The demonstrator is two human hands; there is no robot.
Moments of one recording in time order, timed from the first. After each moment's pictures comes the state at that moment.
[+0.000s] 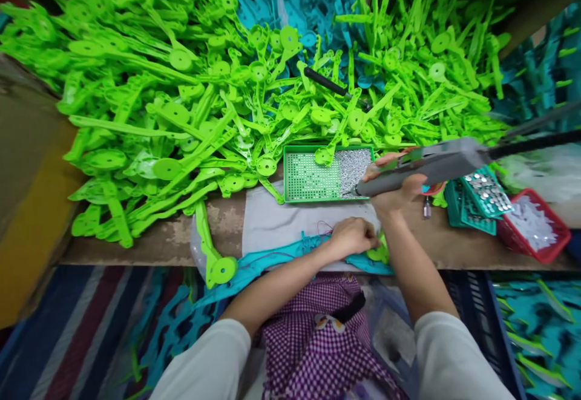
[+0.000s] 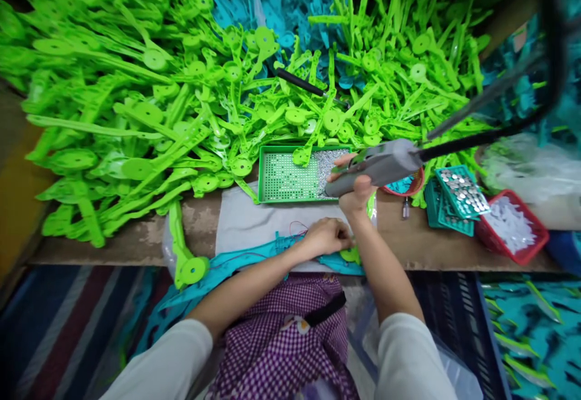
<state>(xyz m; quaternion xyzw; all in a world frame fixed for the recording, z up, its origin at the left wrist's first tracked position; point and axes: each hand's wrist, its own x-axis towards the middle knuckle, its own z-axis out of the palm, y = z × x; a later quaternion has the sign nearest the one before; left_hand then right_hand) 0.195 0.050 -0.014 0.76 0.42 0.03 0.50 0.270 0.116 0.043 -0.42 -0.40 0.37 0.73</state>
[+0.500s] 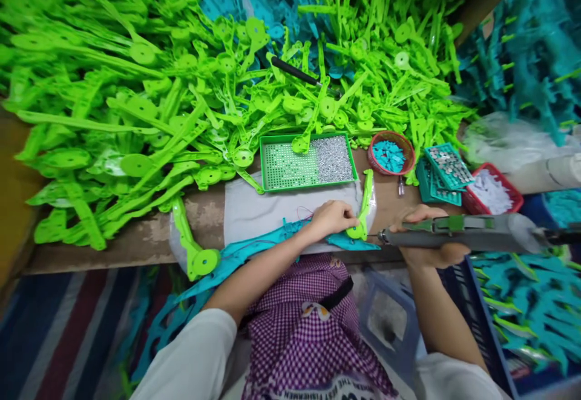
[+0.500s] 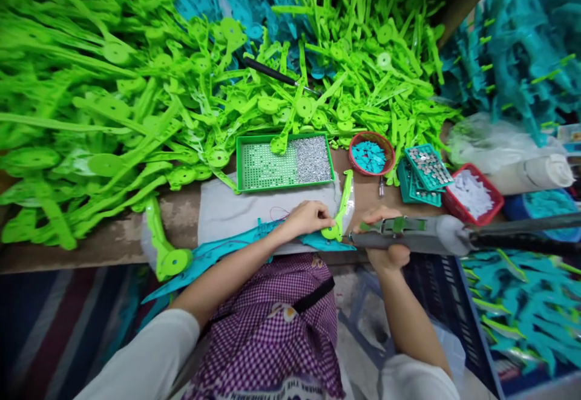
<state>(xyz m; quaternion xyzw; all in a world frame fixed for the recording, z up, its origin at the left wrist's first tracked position) 0.198 0.049 -0.019 0.75 0.42 0.04 0.51 0.348 -0.030 0.058 -0.49 -0.43 0.34 0.68</state>
